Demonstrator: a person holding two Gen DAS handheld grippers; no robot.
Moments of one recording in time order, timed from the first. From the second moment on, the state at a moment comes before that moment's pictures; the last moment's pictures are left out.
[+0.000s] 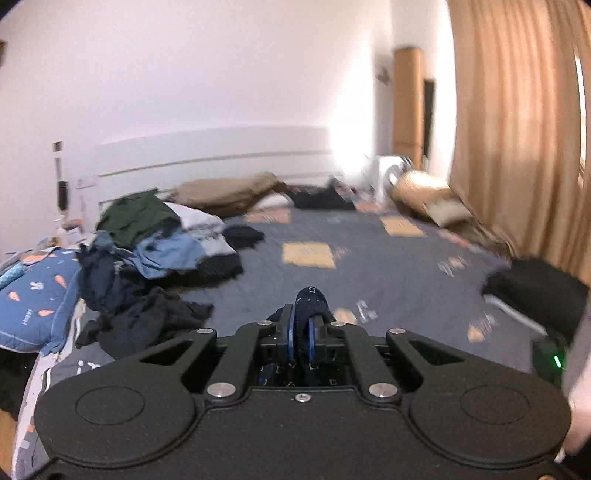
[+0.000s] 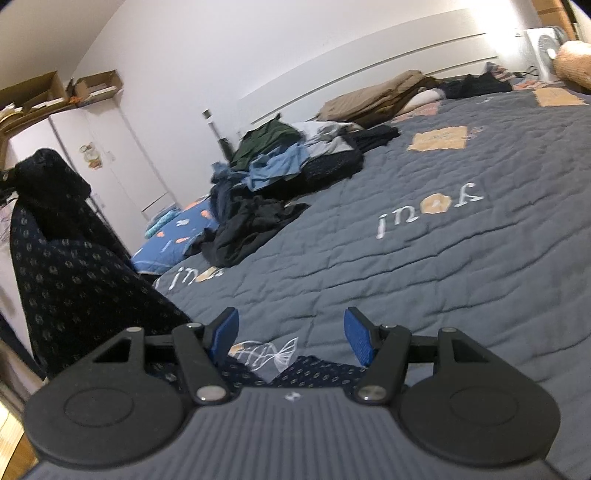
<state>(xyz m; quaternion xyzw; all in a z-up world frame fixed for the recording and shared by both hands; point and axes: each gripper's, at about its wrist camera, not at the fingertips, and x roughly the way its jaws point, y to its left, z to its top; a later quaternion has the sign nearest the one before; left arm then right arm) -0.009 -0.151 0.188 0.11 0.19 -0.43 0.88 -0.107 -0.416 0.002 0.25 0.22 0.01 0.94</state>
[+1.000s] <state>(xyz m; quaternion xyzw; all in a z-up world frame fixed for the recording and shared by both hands) -0.075 -0.027 0.132 0.13 0.27 -0.45 0.84 -0.083 -0.318 0.028 0.08 0.16 0.39 0.90</state>
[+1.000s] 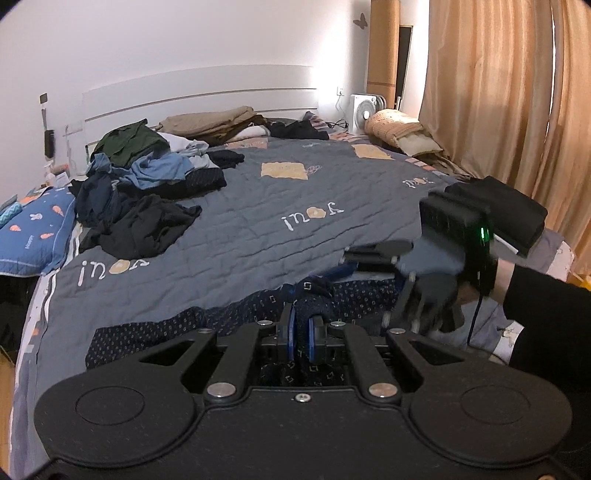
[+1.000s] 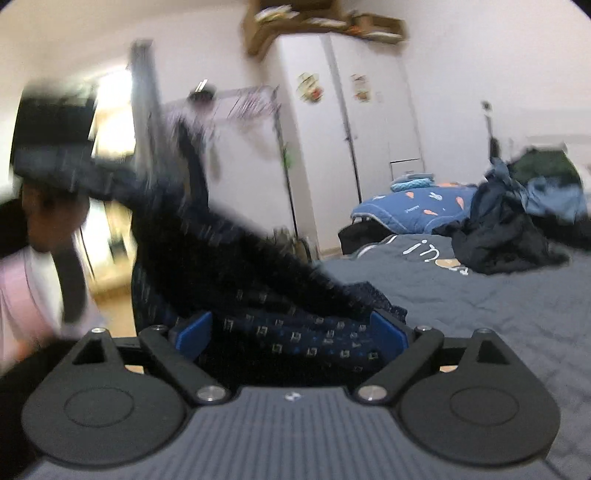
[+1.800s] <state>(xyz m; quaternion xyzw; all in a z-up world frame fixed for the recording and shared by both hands) -0.080 -0.017 0.109 0.13 0.30 -0.46 0.82 -0.037 -0.296 -0.025 0.06 0.31 0.32 0.89</state>
